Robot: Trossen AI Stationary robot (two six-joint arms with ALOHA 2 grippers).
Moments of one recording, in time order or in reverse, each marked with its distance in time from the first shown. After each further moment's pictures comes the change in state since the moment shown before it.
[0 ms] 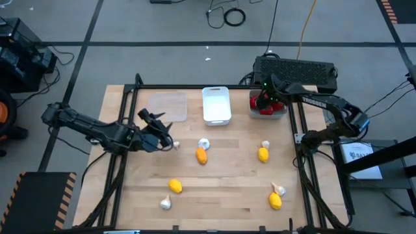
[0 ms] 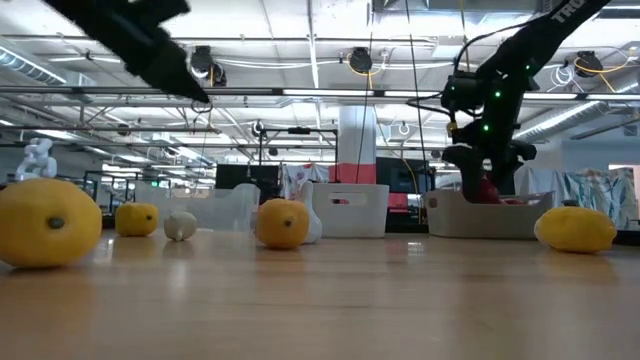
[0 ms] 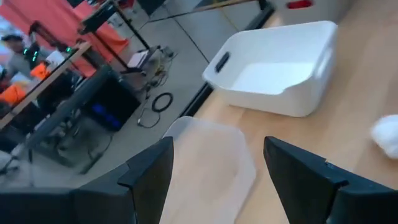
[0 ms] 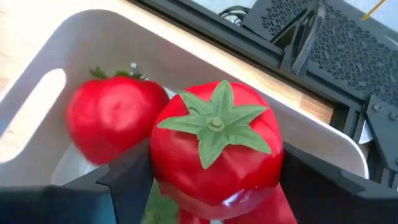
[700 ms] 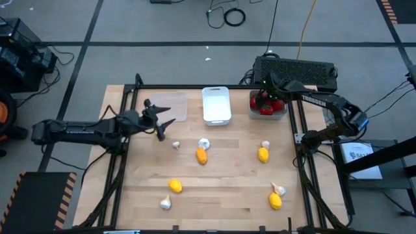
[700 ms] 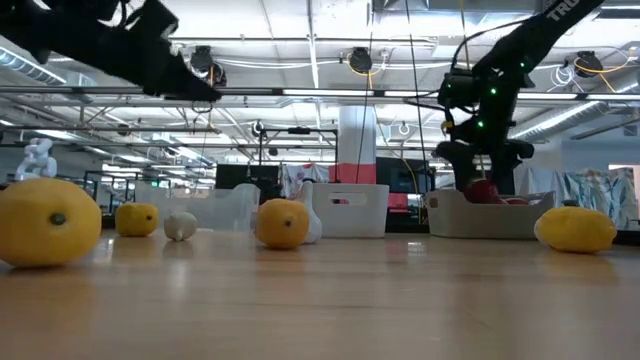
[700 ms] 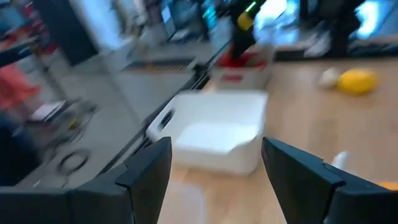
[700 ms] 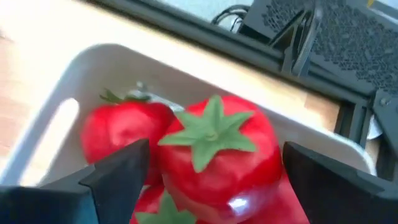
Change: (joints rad) left arm 0.401 -0.293 -0.286 0.571 0.708 0.361; right arm 0.008 0.011 0.057 -0.033 -0.011 0.083
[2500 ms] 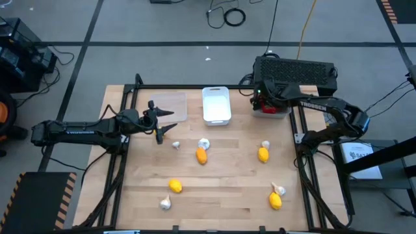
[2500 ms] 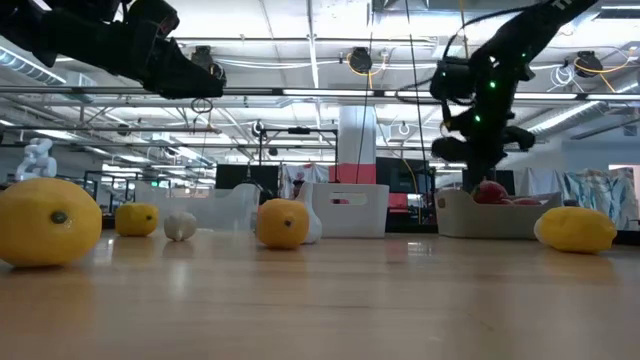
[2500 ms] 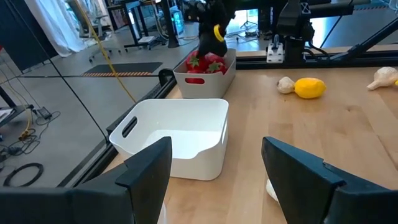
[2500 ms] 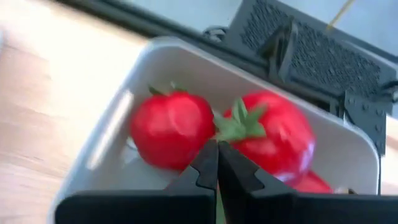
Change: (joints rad) left arm 0.026 0.000 0.001 -0.001 0.173 -0.034; right arm 0.166 -0.028 -0.021 -0.011 0.204 0.139
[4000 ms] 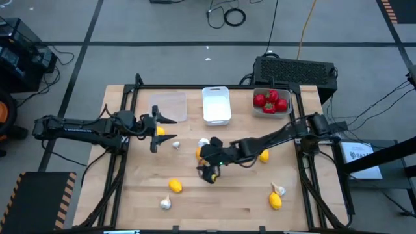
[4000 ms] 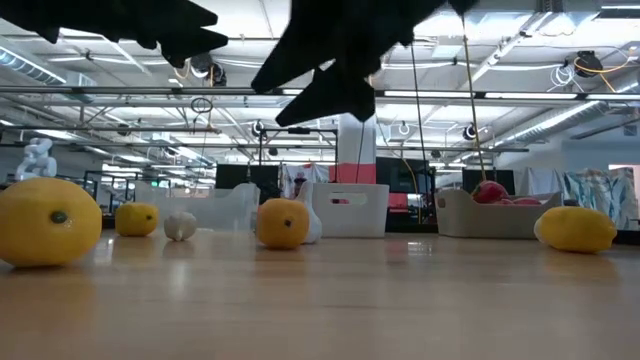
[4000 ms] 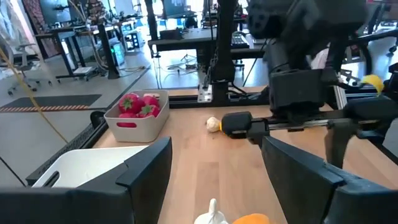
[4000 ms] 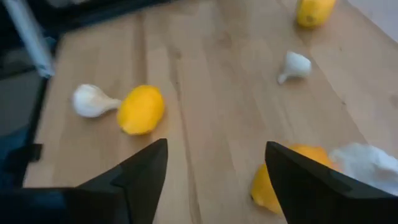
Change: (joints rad) left arm -0.137 0.000 0.088 0.020 0.140 -0.052; right arm 0.890 0.508 0.478 0.439 -0.322 0.002
